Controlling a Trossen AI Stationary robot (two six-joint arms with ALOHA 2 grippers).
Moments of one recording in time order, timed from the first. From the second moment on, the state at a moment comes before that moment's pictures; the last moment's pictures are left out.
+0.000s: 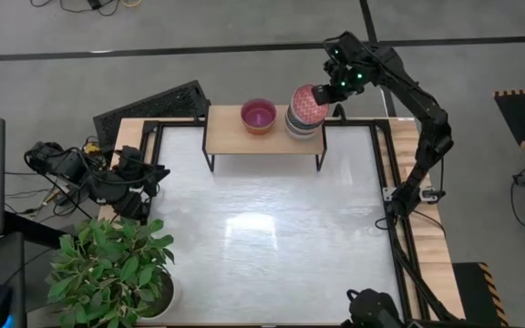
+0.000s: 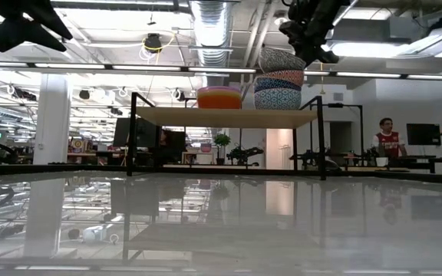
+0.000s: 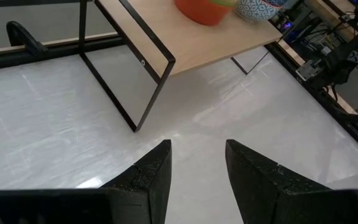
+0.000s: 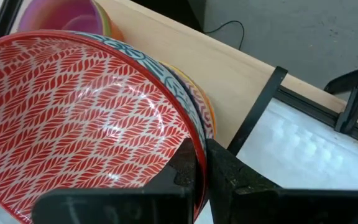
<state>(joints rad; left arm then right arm) -0.45 0.48 0.86 -1.17 -0.82 -1.17 -0.84 1.72 1.99 -1.33 -0.20 0.31</state>
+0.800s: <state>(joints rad) -0.45 0.48 0.86 -1.17 -0.82 -1.17 -0.84 1.72 1.99 -1.31 -0.18 0.33</state>
